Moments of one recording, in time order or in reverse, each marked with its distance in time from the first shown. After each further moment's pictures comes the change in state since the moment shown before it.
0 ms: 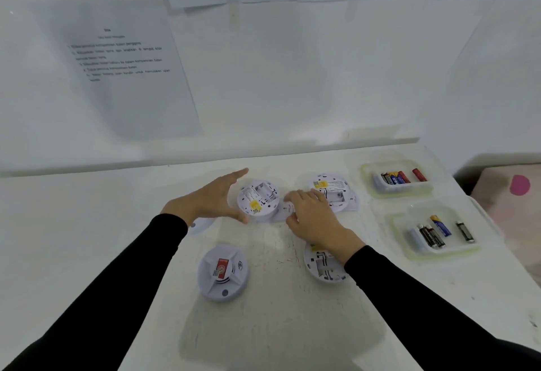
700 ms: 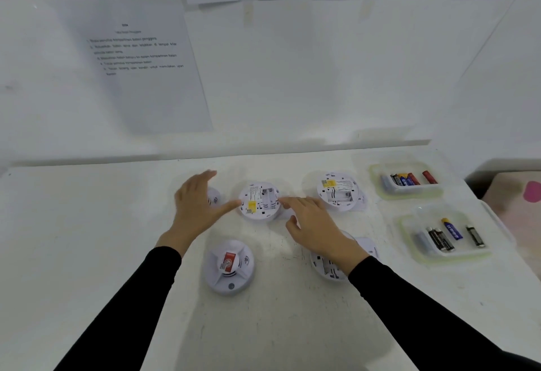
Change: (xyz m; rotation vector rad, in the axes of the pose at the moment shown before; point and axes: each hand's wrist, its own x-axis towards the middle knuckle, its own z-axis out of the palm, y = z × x) left_hand -0.037 -0.034 0.028 0.102 0.675 -0.168; right_hand -0.010 -0.012 0.014 0.165 0.090 -0.110
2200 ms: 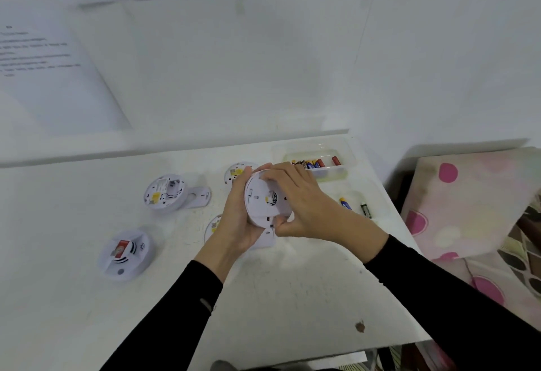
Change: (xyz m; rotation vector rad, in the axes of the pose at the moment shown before) left_hand -0.108 0.276 0.114 -1.682 -0.531 -0.307; right_hand -0.120 0.105 -0.151 -0.054 0.153 -0.360
